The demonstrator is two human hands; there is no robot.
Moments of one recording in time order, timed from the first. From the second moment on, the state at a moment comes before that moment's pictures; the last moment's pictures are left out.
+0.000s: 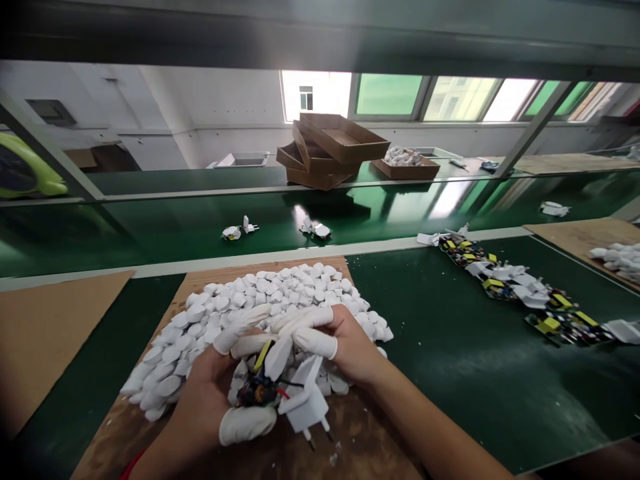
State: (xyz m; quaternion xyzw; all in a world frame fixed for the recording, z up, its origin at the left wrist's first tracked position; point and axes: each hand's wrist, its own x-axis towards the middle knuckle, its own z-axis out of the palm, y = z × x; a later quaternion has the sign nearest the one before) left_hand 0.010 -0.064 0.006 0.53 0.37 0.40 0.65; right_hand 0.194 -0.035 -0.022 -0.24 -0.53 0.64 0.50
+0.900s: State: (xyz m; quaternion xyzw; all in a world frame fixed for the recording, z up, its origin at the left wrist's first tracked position) left_hand 0.012 -0.062 0.002 0.63 0.38 0.43 0.52; right_hand 0.198 -0.041 -0.013 -0.24 -0.63 0.57 0.47
